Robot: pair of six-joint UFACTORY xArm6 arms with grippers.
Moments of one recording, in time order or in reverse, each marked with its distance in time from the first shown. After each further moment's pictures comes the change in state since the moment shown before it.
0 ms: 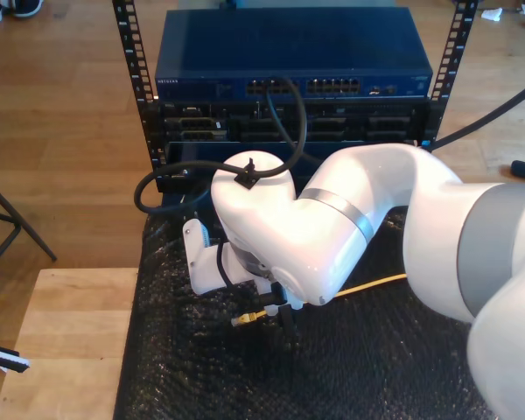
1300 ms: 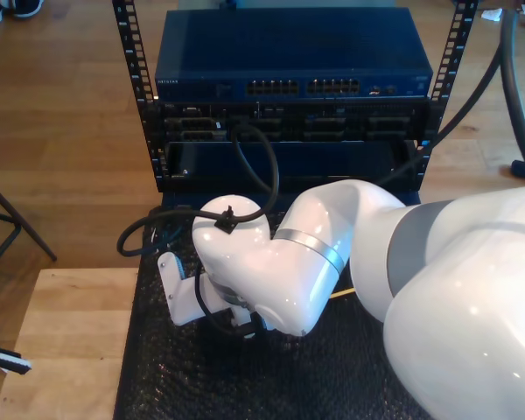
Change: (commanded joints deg) left arm 0.0 1.0 0.0 0.1 0.3 0.0; right arm 2.0 7.6 0.9 -3.3 -10.7 -0.1
